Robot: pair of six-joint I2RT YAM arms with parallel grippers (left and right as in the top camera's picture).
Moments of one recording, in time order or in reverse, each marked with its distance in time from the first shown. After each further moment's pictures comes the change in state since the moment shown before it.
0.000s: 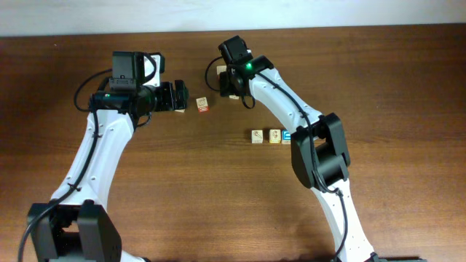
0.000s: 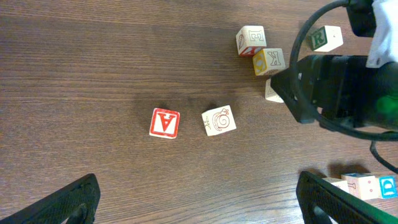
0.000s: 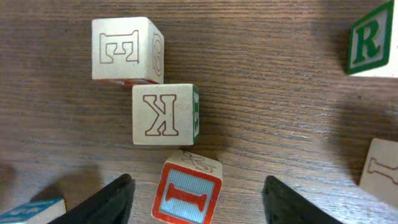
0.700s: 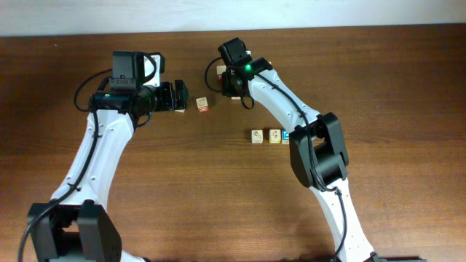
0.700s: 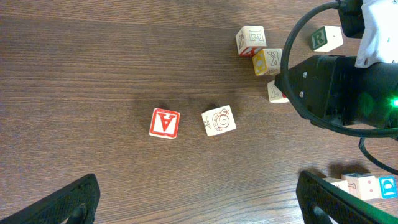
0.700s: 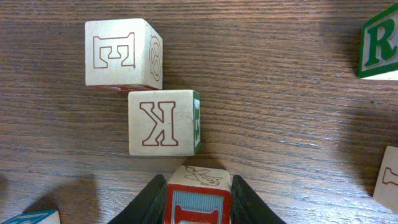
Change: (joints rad) left arm 0.000 0.000 0.000 0.000 0.000 0.000; right arm 0.000 0.018 -0.004 0.027 0.002 0.006
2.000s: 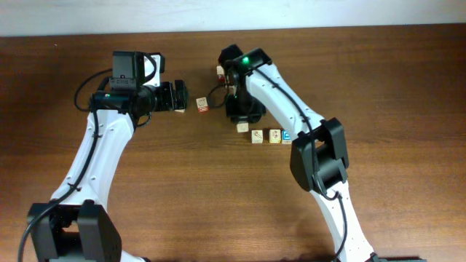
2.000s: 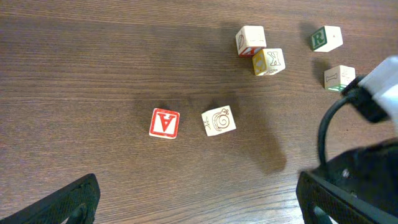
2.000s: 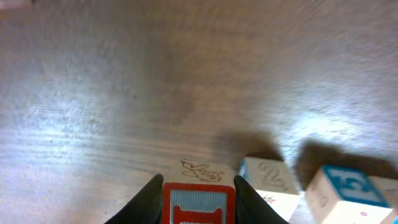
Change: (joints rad) left arm 0.000 0.000 0.000 0.000 0.000 0.000; right arm 0.041 -0.038 0.111 -0.619 -0.199 -0.023
